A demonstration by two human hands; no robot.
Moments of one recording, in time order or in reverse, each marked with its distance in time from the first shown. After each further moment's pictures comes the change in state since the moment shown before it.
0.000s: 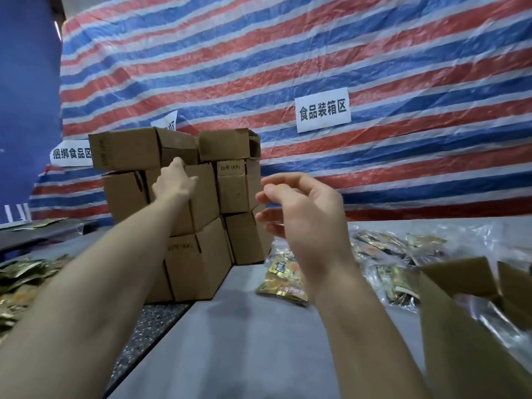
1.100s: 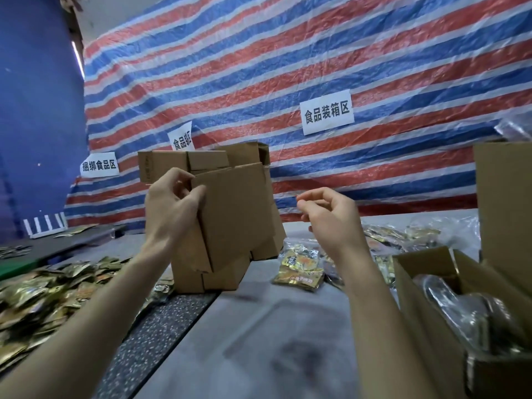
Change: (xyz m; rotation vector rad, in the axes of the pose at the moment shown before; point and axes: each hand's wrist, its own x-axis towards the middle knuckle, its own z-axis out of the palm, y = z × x) left_hand -0.163 0.024 -0.161 -0.550 0.105 0.282; right_hand -0.004 -0.022 -0.031 -0.270 0.119 0.018
